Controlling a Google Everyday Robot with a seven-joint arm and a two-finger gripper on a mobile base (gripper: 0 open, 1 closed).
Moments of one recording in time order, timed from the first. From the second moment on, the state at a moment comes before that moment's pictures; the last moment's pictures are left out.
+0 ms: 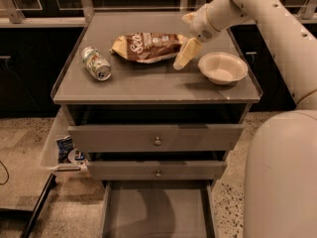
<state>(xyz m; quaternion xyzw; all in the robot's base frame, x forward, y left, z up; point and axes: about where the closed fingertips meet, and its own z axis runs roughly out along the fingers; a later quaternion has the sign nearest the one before) 0.764 -0.097 0.891 -0.61 0.68 0.08 0.38</state>
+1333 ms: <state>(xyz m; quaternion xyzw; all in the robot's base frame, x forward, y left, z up) 0.801 -0.051 0.880 -0.62 0.67 0.15 0.39</state>
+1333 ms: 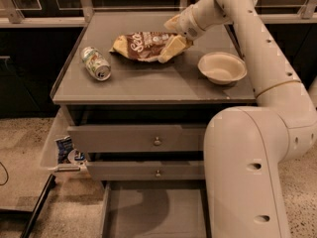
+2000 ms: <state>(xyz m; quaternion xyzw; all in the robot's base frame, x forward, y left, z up) 0.801 -0.051 0.880 -0.62 0.67 0.15 0.39</state>
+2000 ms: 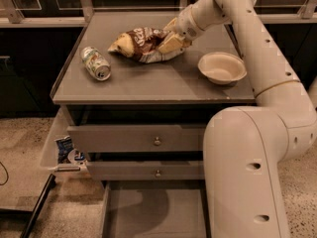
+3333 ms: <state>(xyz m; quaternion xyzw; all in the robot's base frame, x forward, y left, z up) 0.782 -0.057 0.898 -0.63 0.65 0.15 0.40</state>
